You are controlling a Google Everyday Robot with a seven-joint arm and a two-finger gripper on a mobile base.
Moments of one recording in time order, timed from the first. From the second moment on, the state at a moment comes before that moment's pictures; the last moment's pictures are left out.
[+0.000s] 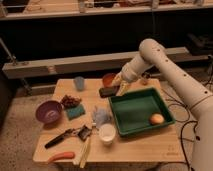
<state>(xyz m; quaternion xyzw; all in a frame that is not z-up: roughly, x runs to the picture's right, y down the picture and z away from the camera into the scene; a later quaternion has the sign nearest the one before) 0.067 -0.013 0.750 -0.30 -0.35 -0.06 0.89</state>
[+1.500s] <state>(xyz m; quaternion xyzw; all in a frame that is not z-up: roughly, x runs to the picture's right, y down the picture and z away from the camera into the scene) -0.107 -0.109 0.749 -0.24 -0.42 -0.16 0.86</state>
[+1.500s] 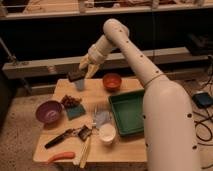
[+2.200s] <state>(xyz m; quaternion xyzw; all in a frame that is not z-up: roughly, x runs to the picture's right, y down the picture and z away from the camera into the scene) -0.132 -0.108 0.748 -0.24 -0.44 -0.17 0.85</state>
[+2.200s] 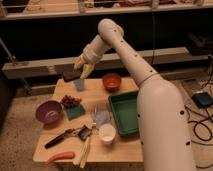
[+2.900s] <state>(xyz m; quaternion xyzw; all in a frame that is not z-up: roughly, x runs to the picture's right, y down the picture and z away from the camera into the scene) -0.152 -0.100 0.740 -0.23 -0.46 -0.19 0.84</state>
